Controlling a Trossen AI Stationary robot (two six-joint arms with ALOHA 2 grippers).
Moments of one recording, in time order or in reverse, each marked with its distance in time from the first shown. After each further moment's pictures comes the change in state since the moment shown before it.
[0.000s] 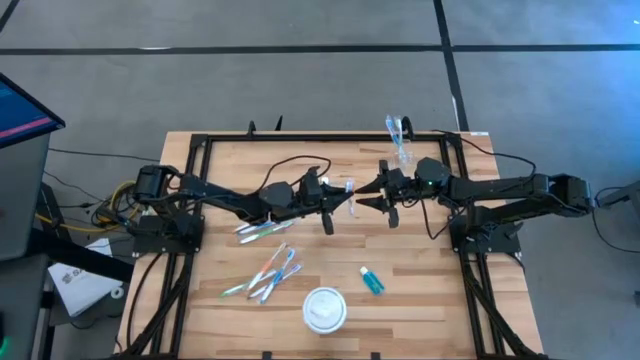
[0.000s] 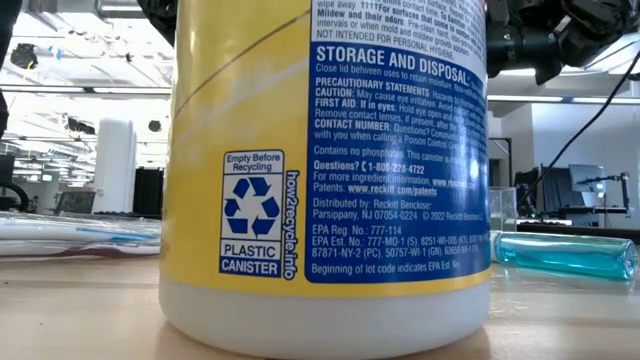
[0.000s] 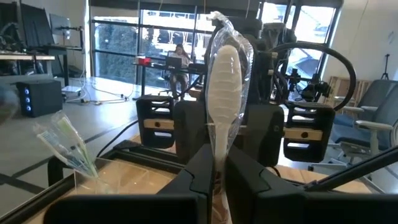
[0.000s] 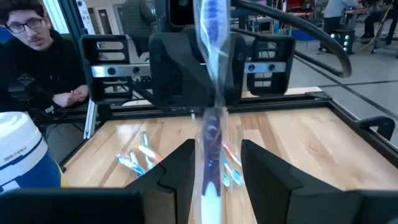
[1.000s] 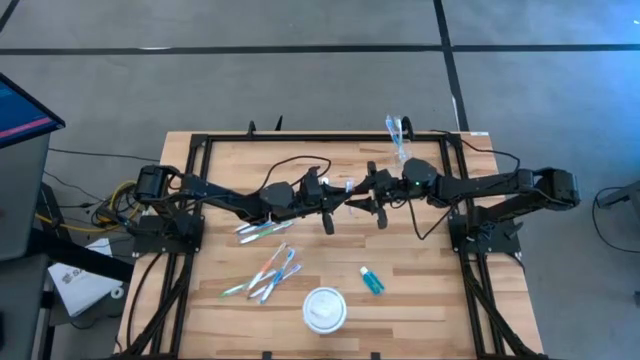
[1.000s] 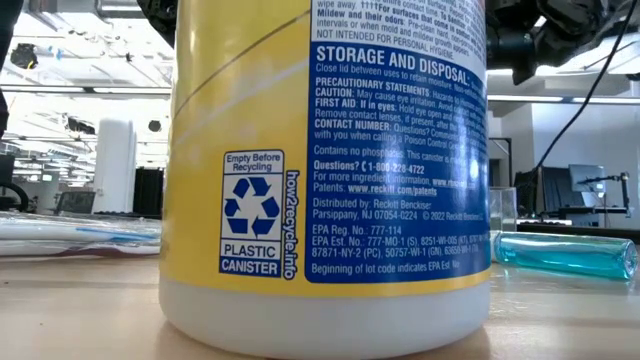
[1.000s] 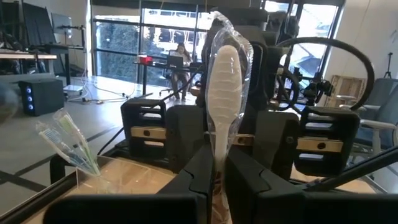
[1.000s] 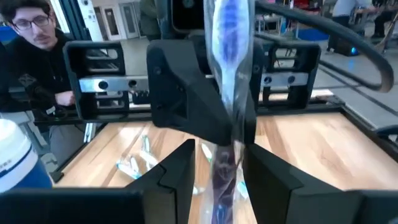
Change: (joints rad) left arm 0.000 0.005 -0.002 0.000 0.003 0.000; right arm 0.037 0.148 0.087 0.051 0.004 0.000
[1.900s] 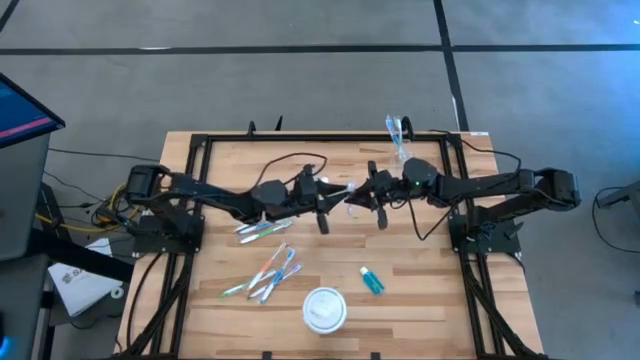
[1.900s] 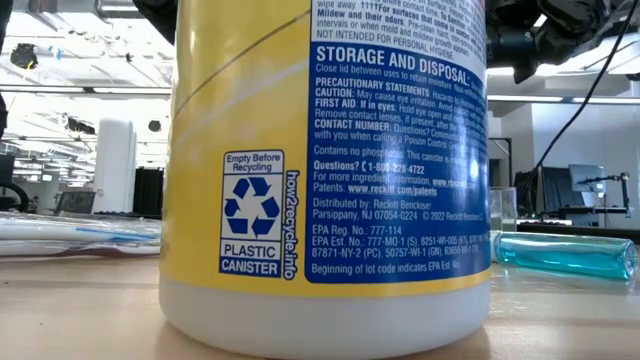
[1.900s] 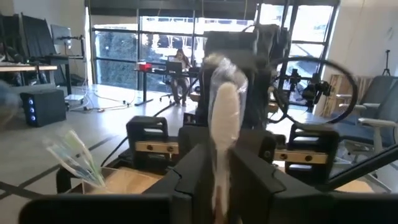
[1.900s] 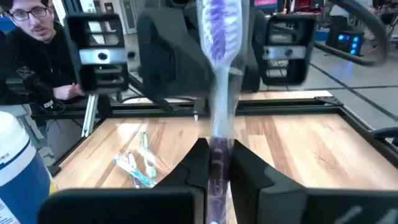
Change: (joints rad) left arm -0.007 -0.081 -0.024 -0.032 -0.010 0.045; right arm -0.011 -0.009 0.003 -0.018 0.003 -0.036
